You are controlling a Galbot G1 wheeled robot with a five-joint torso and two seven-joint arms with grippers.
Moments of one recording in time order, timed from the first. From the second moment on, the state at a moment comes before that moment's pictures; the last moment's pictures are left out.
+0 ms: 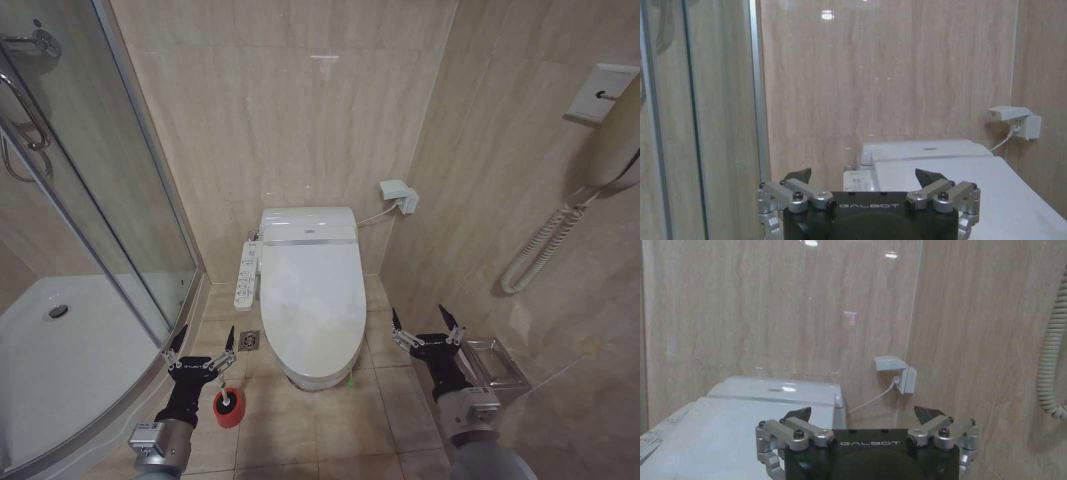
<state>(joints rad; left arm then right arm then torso) 1.62 -1.33 -0.53 -2.17 -0.17 -0.06 -0.08 -1.59 1.31 0.50 2.27 0.10 -0.13 0.22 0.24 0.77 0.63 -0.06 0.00</state>
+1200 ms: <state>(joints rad) 1.62 -1.33 -0.53 -2.17 -0.17 -0.06 -0.08 -1.59 1.31 0.50 2.27 0.10 -0.13 0.22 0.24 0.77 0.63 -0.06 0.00</state>
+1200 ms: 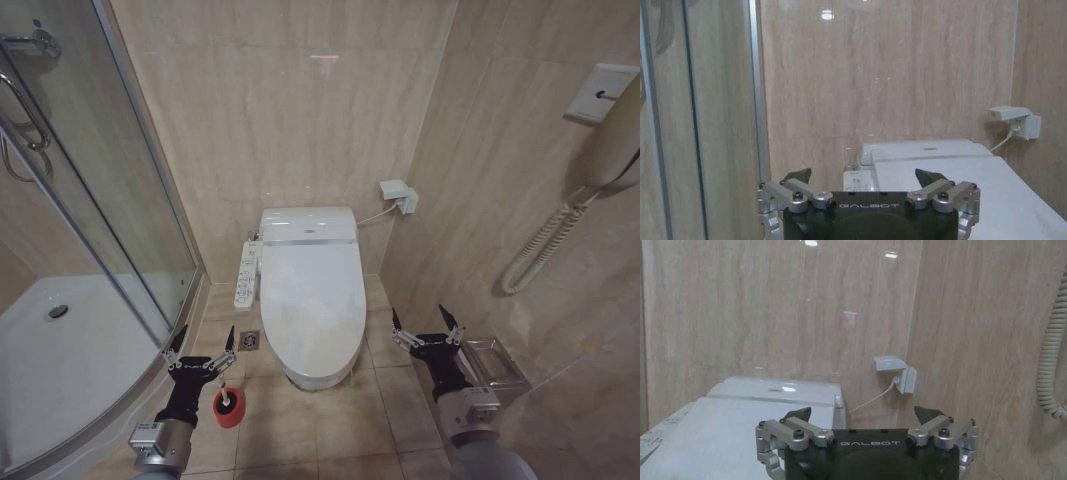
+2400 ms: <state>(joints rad) 1.60 -1.35 -0.68 -2.26 -0.26 0.21 0.02 -1.59 1.31 0.50 2.27 0.10 -0.13 0.22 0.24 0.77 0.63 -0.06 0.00</state>
